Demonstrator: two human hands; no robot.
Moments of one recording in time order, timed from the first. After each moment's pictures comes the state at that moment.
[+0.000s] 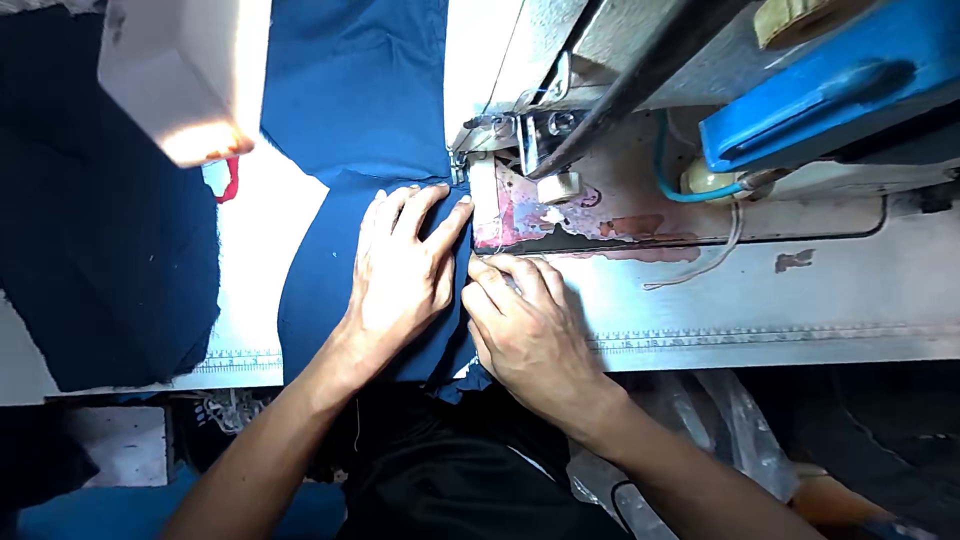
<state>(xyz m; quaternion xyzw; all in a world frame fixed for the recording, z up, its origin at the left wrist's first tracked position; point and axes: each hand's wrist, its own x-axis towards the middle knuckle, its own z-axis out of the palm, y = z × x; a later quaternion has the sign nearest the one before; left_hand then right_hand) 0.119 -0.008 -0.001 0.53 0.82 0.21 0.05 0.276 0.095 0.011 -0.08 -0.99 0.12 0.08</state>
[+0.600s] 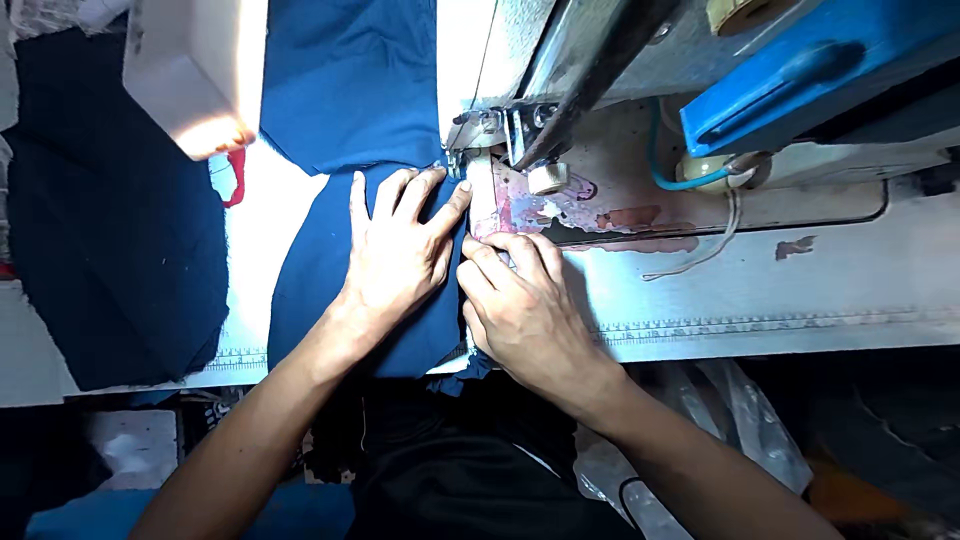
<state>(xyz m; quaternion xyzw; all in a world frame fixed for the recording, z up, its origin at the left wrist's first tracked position) 0.101 0.000 -0.007 0.56 0.82 0.14 0.01 0.263 0.101 0.014 -0.07 -0.99 0.12 0.08</state>
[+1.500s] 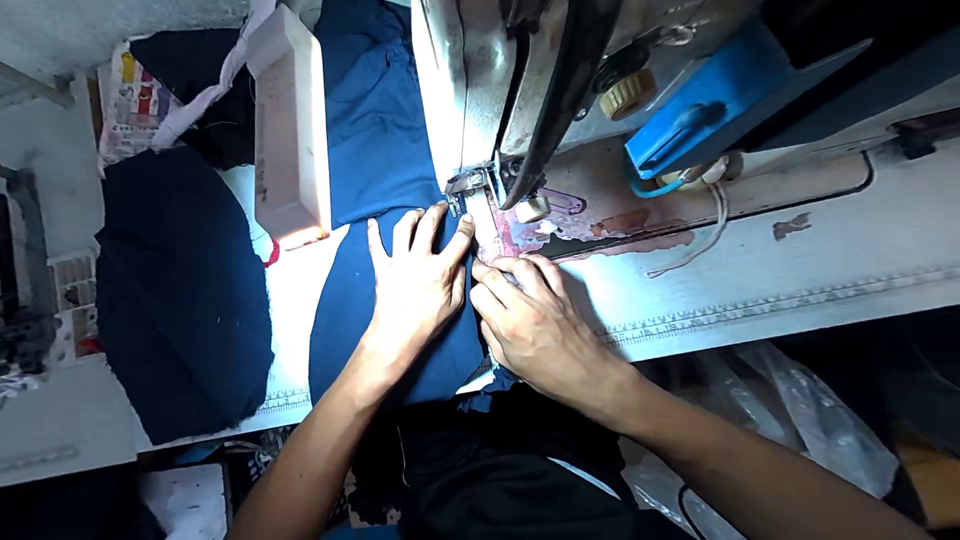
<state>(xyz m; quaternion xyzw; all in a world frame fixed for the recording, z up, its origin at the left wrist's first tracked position) 0.101 0.003 -0.002 0.56 0.82 0.11 0.02 0.263 0.094 0.005 -0.10 -0.98 0.12 0.11</state>
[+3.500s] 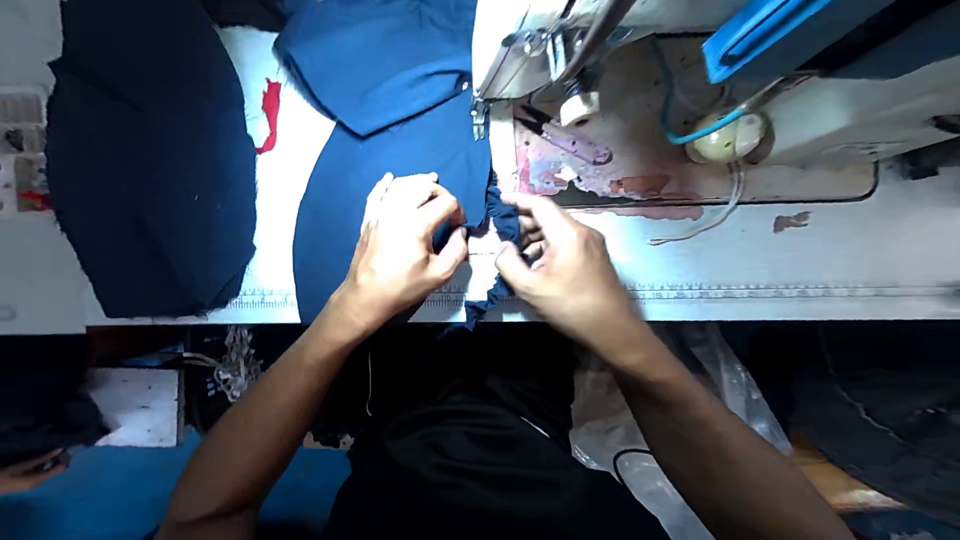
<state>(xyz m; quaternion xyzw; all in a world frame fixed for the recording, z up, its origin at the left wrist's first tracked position) 0.123 -0.047 0.009 0.52 0.80 0.30 0.09 0.279 0.103 0.033 -0.22 -0.90 0.37 0.06</state>
